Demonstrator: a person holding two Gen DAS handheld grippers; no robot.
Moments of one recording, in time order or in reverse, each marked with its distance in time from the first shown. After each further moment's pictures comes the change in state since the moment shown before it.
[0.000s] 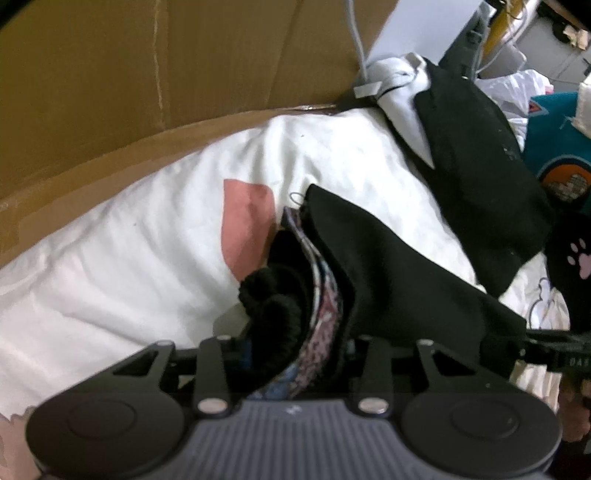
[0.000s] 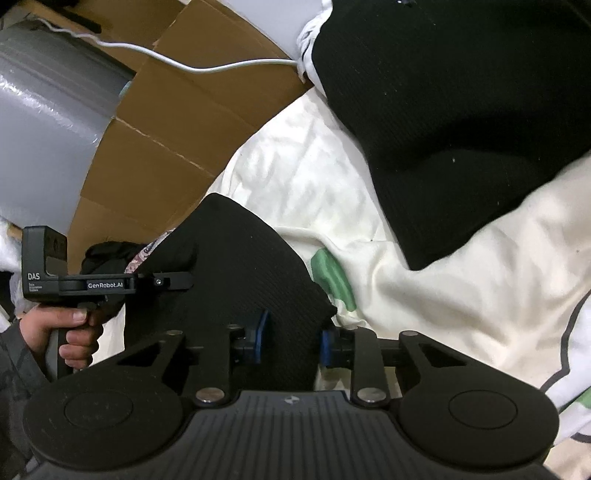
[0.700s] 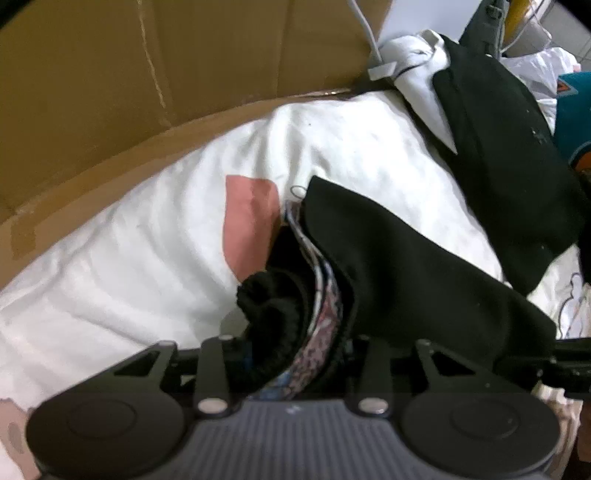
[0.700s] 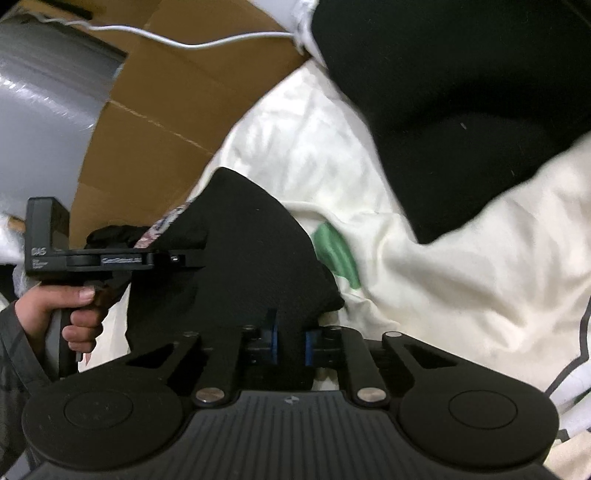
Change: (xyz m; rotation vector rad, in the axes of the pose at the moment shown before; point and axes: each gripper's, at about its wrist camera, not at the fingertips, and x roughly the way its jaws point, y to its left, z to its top) left arm 0.004 -0.026 0.008 0.012 0.046 0.152; right arm 0.001 0.003 -0.004 -0.020 0.050 0.048
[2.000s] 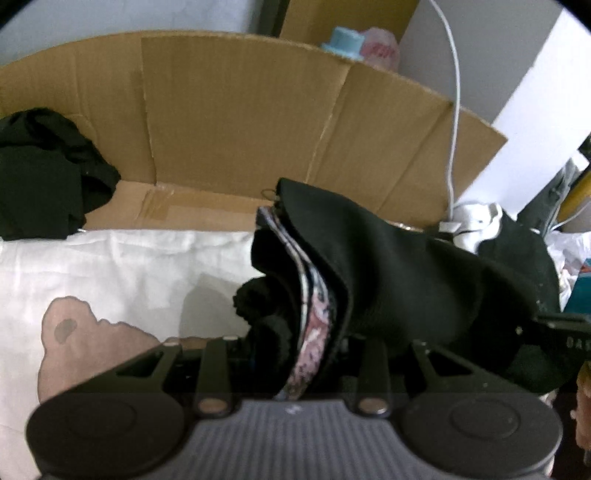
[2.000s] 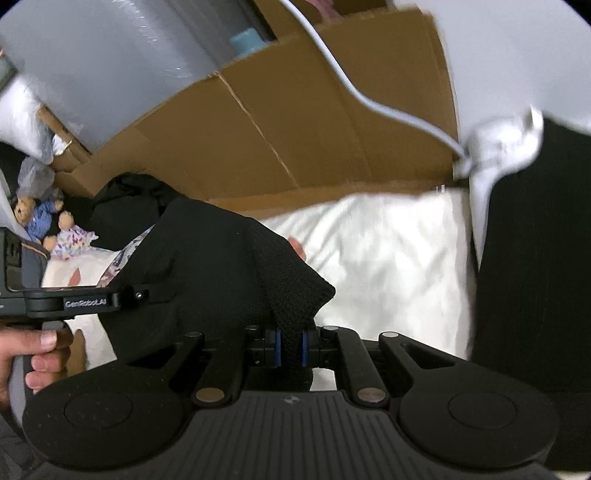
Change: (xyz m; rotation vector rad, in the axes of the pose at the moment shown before) left arm -0.106 0.037 -0.037 -0.453 -0.305 0.063; right arm 0.023 0.126 0.130 -0.465 0.138 -0.068
